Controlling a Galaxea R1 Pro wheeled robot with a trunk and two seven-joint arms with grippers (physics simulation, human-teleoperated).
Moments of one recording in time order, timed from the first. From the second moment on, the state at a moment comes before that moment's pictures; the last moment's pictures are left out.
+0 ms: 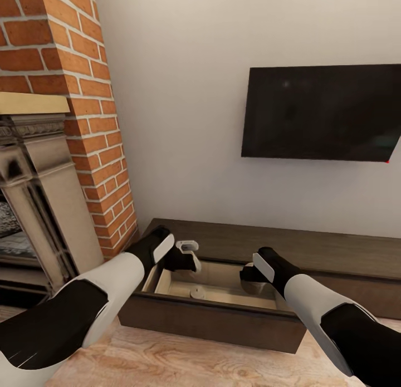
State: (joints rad) left arm -1.14 -0.17 -0.43 -0.24 0.56 0.94 0.00; right arm -1.00 0.01 0.46 -0.30 -0.66 0.74 -0.29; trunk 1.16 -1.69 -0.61
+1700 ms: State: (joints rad) left arm -1.14 -0.17 -0.44 -0.17 0.48 0.74 -0.14; right arm -1.00 0.01 0.47 -0.29 -0.66 0.67 -0.28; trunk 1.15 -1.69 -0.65
